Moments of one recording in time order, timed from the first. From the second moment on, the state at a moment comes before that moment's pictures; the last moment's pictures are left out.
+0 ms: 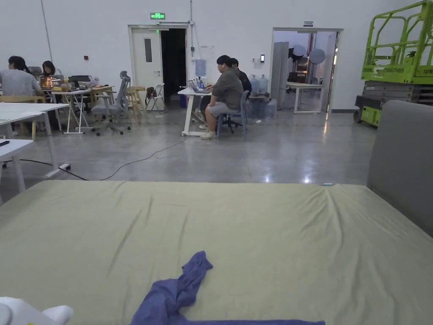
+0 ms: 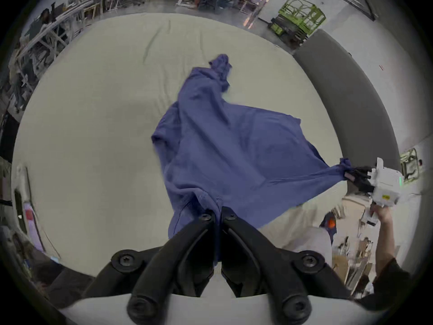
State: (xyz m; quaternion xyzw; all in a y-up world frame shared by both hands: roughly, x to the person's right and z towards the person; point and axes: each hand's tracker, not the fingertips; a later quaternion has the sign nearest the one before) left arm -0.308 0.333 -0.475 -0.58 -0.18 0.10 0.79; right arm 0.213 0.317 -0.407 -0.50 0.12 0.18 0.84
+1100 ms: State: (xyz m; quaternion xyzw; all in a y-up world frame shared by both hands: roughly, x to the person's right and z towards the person) left arm -0.313 0.265 -0.352 -0.54 -0.14 0.18 0.81; right arm 0.284 0.274 -0.323 -0.54 0.09 -0.10 0.83
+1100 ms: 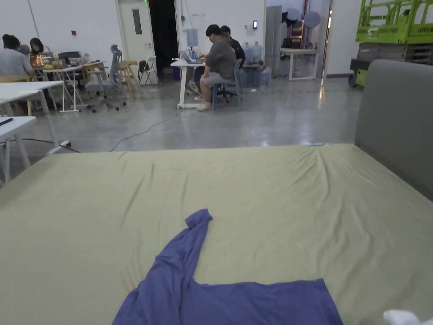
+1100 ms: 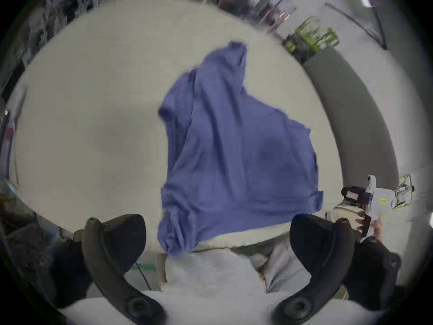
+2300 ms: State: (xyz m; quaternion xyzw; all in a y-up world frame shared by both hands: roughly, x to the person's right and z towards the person) left arm -0.086 0.143 -0.913 -0.54 -0.05 0.00 0.84; right arm 0.187 0.229 -0.374 -0.43 0.17 -0.13 0.88
